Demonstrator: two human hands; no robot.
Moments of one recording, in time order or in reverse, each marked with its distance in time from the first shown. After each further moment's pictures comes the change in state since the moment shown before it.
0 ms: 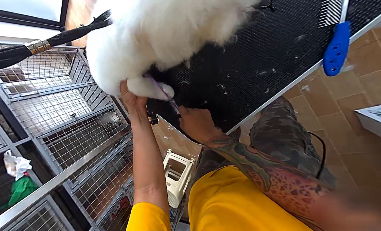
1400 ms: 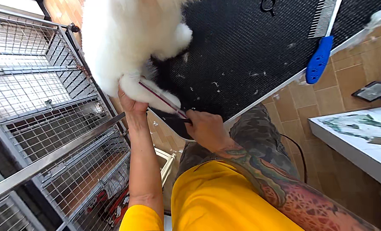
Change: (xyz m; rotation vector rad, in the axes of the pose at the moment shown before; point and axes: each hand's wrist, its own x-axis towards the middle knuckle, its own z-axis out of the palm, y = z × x) left_hand -0.062 -0.005 0.011 -0.295 0.021 -0.116; right_hand -0.045 0.032 -0.007 -0.071 0.228 -0.134
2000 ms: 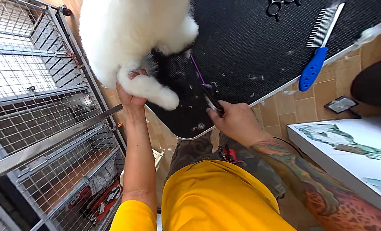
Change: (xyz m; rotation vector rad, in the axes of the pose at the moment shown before) left_hand 0.008 -0.003 -0.021 -0.227 -0.015 -0.030; right_hand 0.010 0.061 -0.064 -0.054 -0.344 0.242
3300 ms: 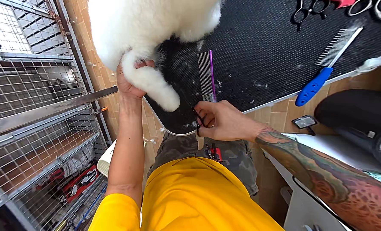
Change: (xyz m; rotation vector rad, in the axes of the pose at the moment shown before) left_hand -0.012 0.001 -0.013 -0.061 0.002 -0.109; right_hand 0.035 -0.016 -0.019 0.244 -0.659 -0.217
